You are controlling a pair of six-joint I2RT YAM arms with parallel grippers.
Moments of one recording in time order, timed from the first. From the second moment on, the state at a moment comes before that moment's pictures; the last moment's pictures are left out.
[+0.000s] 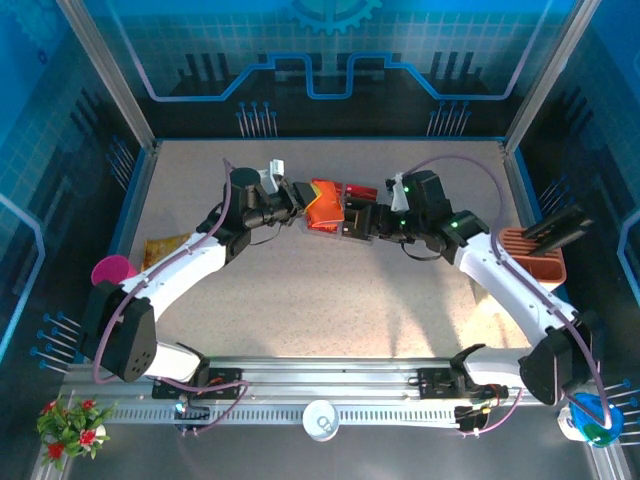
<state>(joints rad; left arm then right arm) -0.41 1.41 0.97 0.19 0.51 -1.22 0.46 1.26 1.12 -0.56 -0.34 0.66</state>
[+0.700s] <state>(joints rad) -0.41 1.41 0.96 0.28 0.49 -1.30 0.46 1.47 1.28 -0.40 -0.41 0.74</state>
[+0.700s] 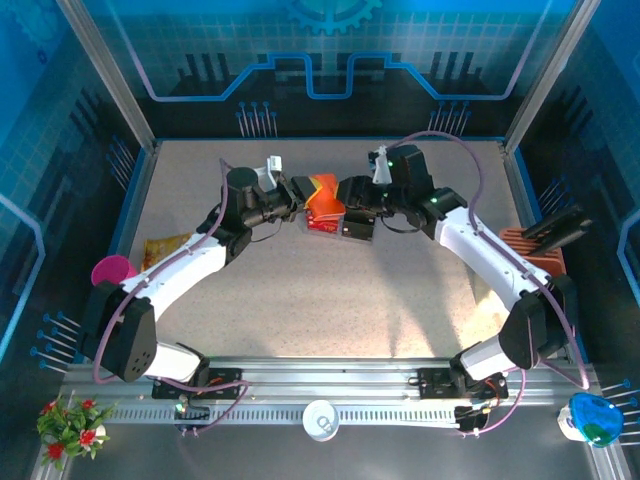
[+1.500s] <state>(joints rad) -0.41 1.43 0.95 0.49 0.46 -1.48 0.40 1.38 0.92 0.14 -0.53 1.19</state>
